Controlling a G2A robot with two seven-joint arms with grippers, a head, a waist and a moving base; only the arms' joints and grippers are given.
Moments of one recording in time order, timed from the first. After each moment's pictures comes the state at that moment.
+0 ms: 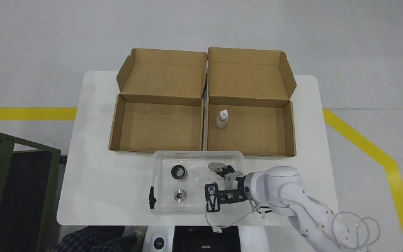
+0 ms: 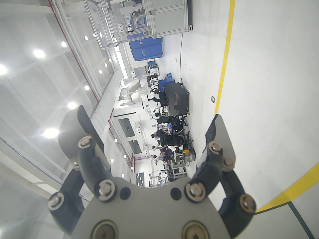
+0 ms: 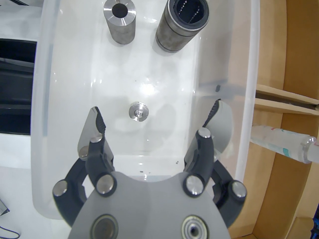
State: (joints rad) left arm -0.01 -0.37 -0.75 -1.25 2.03 -0.40 0.22; right arm -1.25 -1.06 0.94 -2.04 -1.42 -0.93 0.74
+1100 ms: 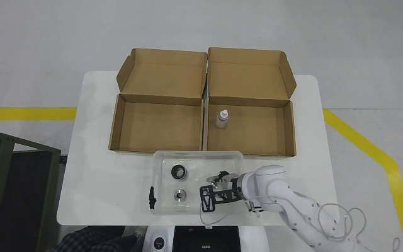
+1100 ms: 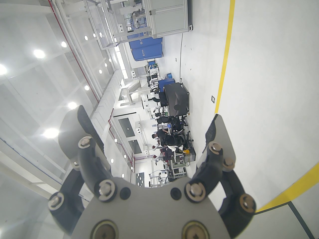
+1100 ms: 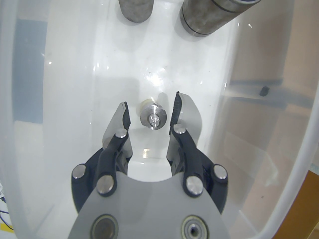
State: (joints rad) left arm -0.01 -0.37 -0.75 -1.25 2.03 -0.40 0.22; right arm -1.17 -1.07 0.84 -1.94 -1.40 -0.92 0.82
